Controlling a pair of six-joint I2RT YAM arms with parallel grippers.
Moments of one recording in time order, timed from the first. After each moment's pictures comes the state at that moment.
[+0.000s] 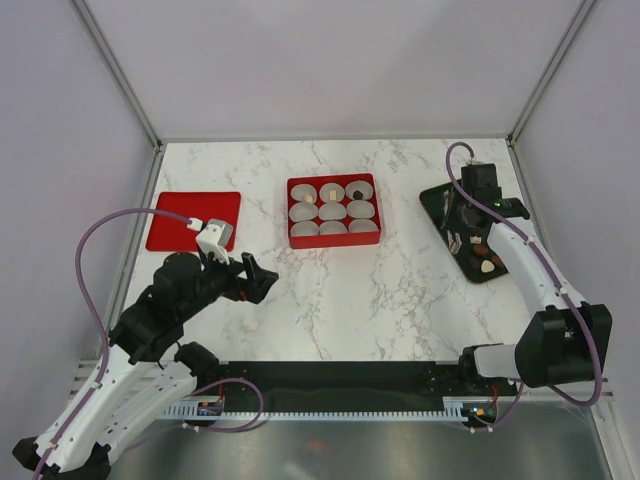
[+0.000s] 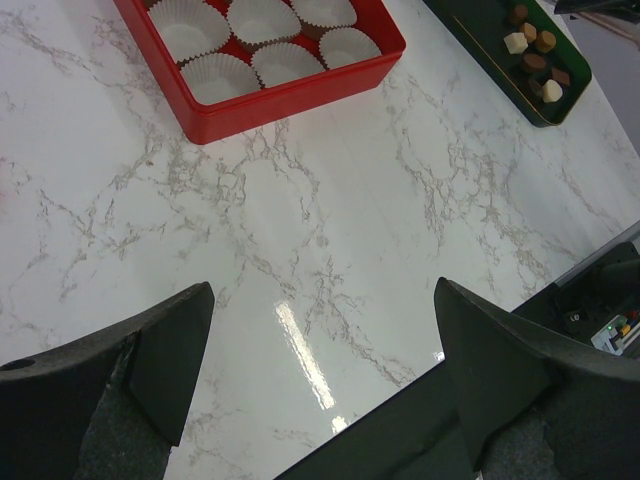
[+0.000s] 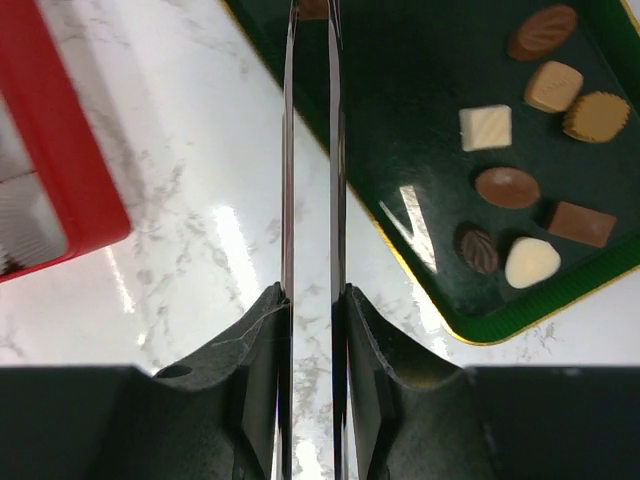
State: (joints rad) left arm -0.60 0.52 0.76 -0.63 0.03 -0.37; right arm 0.08 1.34 1.09 -0.68 0.14 0.37
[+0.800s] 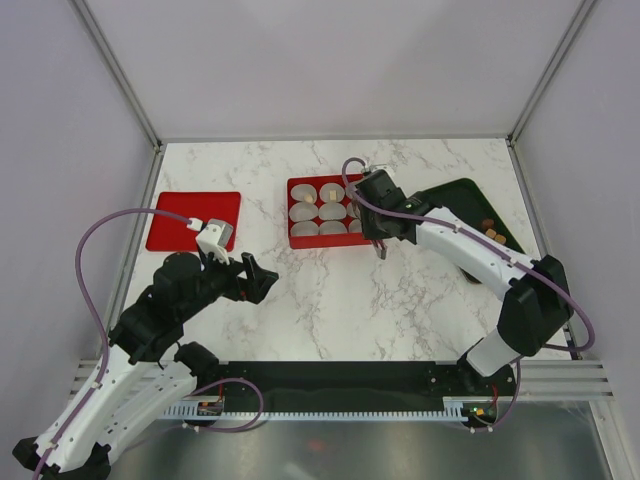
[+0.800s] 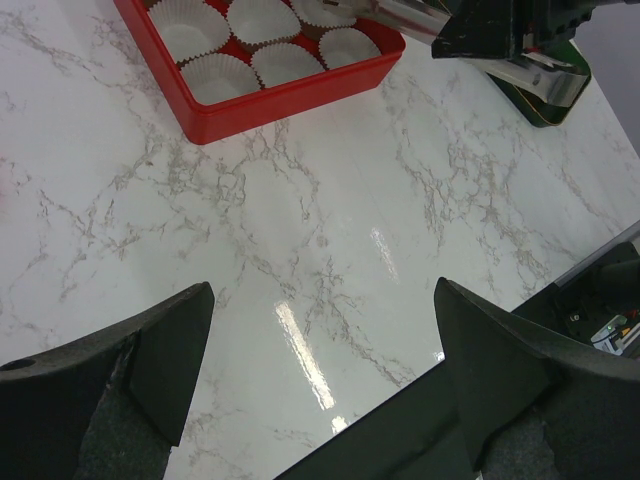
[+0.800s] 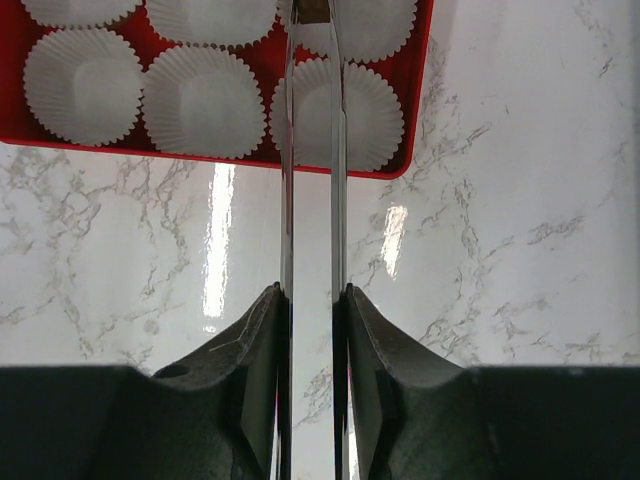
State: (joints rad) left arm -0.60 0.51 0.76 -0.63 0.03 -0.37; right arm 0.66 1.56 1.32 -0.69 0.25 0.46
